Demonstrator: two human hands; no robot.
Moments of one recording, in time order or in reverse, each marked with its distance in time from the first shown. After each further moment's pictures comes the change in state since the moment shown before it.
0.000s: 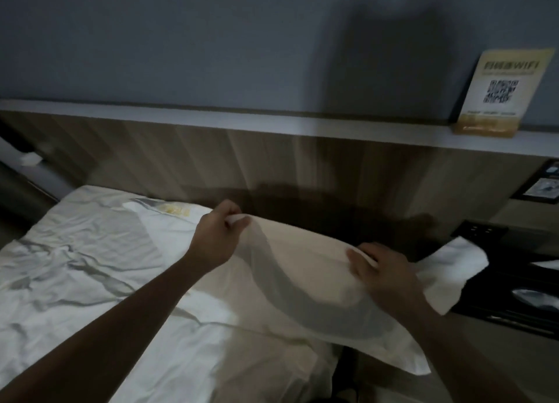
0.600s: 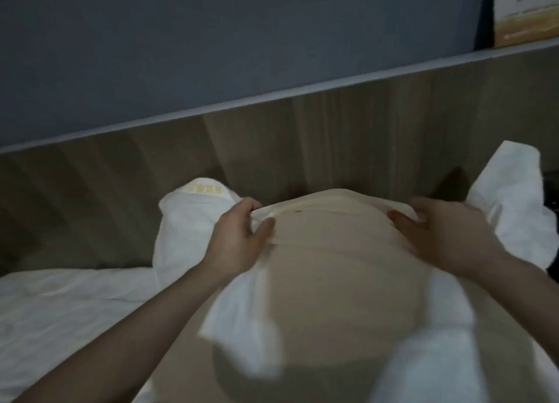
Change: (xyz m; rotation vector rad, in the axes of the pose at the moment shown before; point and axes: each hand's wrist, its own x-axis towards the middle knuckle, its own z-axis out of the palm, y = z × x) left_hand 0.094 -0.124 0.127 -0.054 0.098 0.466; right_hand 0.093 0.076 0.103 -0.529 0.445 -0.017
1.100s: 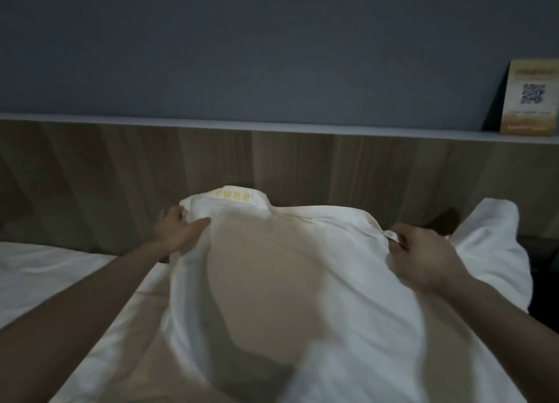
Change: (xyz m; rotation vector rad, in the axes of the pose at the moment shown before) left_hand 0.028 -0.141 -0.108 0.015 -0.073 -0.659; right_hand 0.000 -0.076 -0.025 -0.031 -0.085 -0.016
